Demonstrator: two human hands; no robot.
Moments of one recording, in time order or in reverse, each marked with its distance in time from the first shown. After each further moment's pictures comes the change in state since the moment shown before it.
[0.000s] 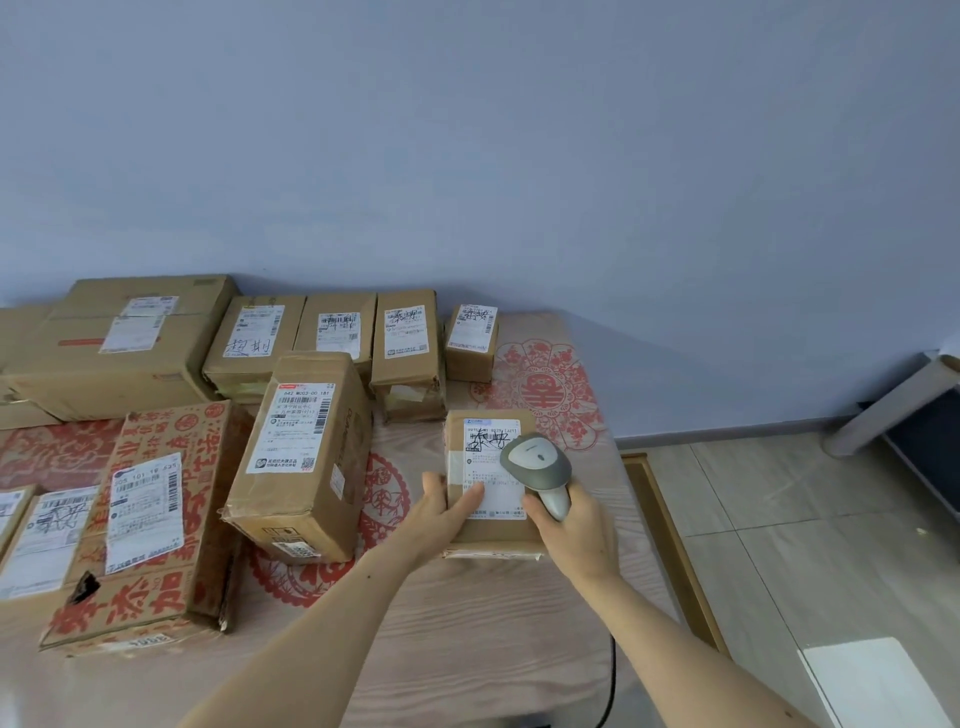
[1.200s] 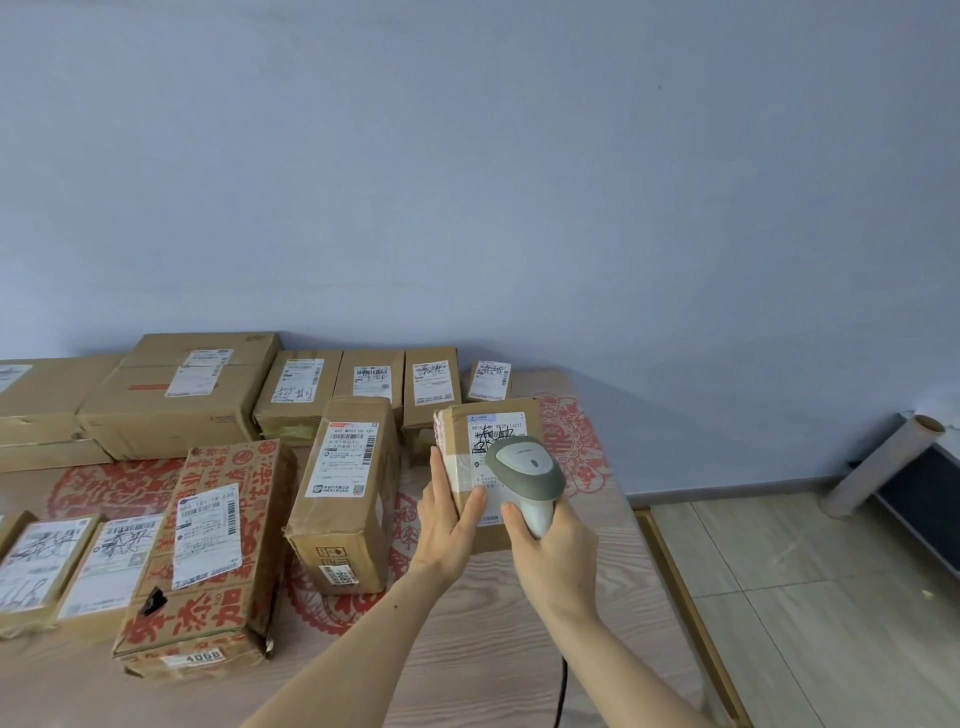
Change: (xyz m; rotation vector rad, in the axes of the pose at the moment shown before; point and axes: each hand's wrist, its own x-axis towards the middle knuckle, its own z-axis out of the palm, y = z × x) left_hand -0.059 0.025 -0.017 -0.141 0.353 0.320; right_hand -0.074 -0.110 -0.007 0.175 0.189 -0.069
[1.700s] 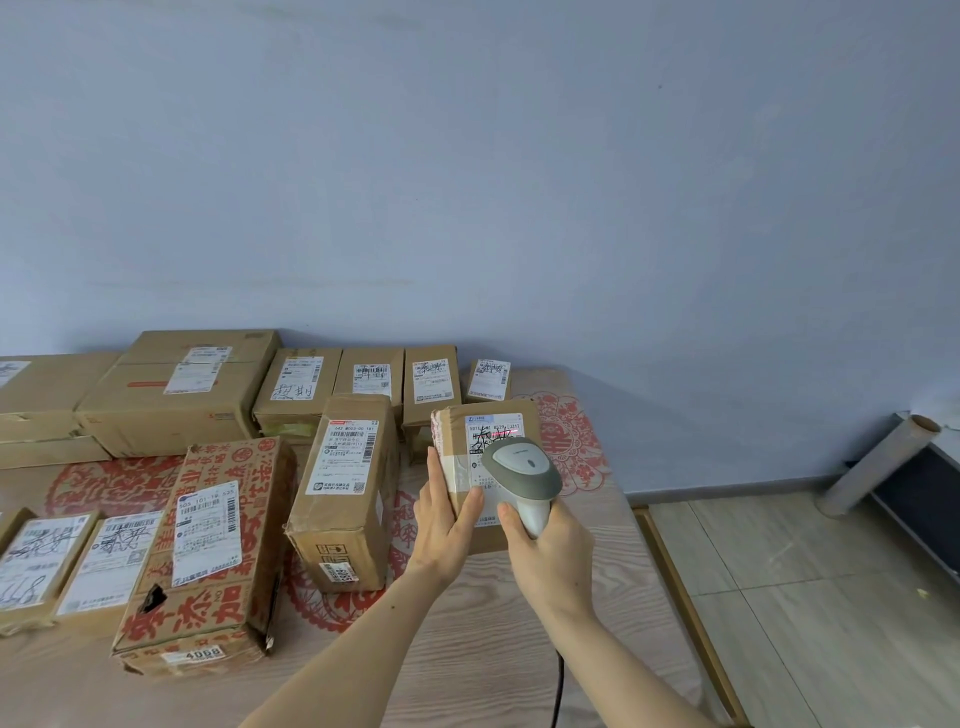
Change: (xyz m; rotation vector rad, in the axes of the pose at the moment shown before) left_hand -0.005 0.000 -0.003 0.011 -0.001 -0.016; right_hand -0.002 0.000 0.004 -0.001 -0.021 0.007
